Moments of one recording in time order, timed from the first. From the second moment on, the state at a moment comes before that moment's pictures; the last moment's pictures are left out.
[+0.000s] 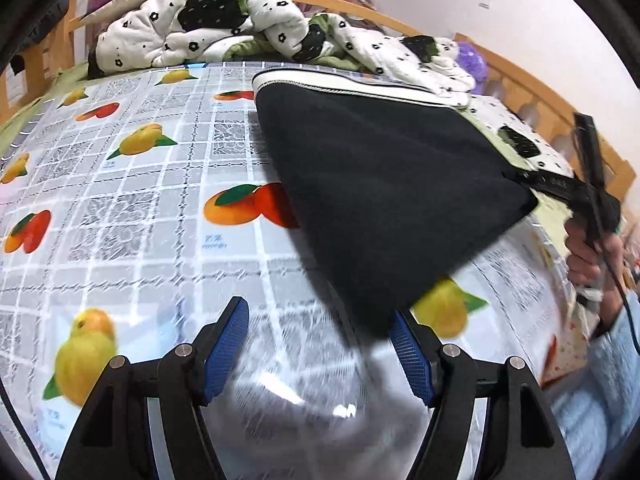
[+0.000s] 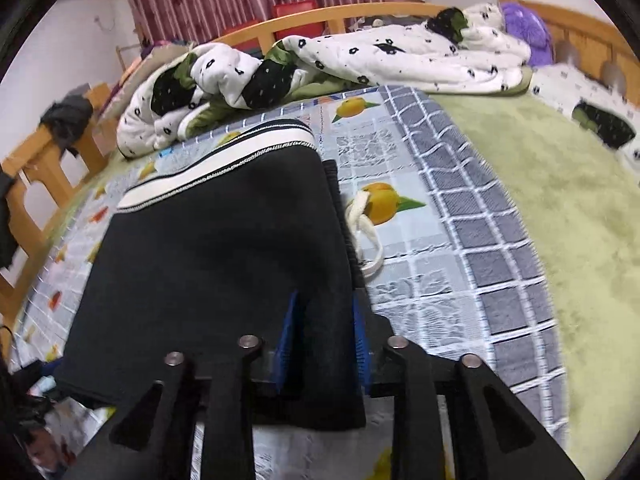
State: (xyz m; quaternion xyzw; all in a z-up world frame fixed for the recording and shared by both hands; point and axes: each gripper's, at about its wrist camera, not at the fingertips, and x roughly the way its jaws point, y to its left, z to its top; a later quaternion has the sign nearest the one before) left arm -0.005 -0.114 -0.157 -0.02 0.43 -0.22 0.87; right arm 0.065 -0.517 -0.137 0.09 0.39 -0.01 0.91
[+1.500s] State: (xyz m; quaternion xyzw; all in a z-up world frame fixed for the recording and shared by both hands) left arm 0.136 0.092 -0.164 -0.12 0.52 -0.18 0.83; right arm 0.129 -0.305 -0.140 0.15 0.45 0.13 0.87
